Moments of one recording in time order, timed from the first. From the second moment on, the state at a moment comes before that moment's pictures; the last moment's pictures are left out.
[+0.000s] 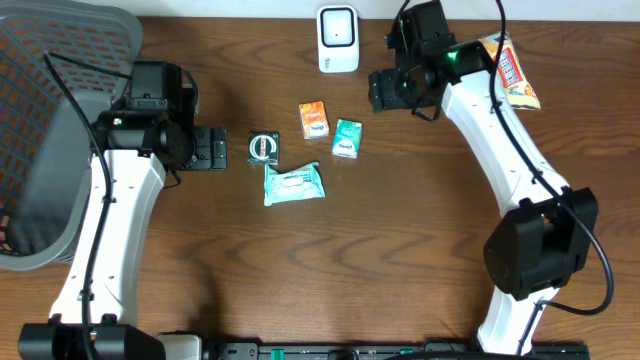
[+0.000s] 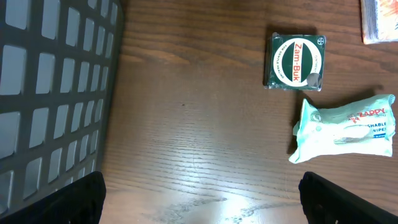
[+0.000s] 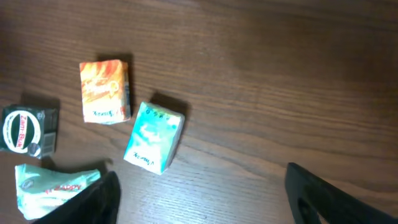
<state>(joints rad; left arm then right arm) -0.02 1.50 1.37 -1.07 -0.05 -0.04 0.32 2.00 1.85 -0.96 -0.08 0.18</state>
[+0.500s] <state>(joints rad) -0.02 1.50 1.37 -1.07 -0.06 -0.04 0.34 2.00 1.81 -0.96 -0.09 0.33</state>
